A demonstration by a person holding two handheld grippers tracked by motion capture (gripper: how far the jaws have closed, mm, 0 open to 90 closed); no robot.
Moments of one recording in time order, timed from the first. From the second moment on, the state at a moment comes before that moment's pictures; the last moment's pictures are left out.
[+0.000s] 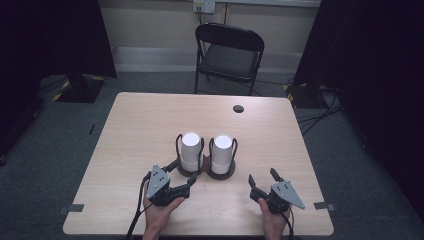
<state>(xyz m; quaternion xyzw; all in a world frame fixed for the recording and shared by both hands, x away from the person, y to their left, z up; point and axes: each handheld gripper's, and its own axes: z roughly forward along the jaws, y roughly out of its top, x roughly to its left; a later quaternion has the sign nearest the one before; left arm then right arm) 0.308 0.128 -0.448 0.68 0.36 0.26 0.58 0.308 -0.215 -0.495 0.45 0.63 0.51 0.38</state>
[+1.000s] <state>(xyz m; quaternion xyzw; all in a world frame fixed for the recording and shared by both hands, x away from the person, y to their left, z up) 0.327 0.096 -0.417 0.71 0.30 0.21 0.61 0.308 -0.214 -0.495 0.45 0.63 0.50 0.38</state>
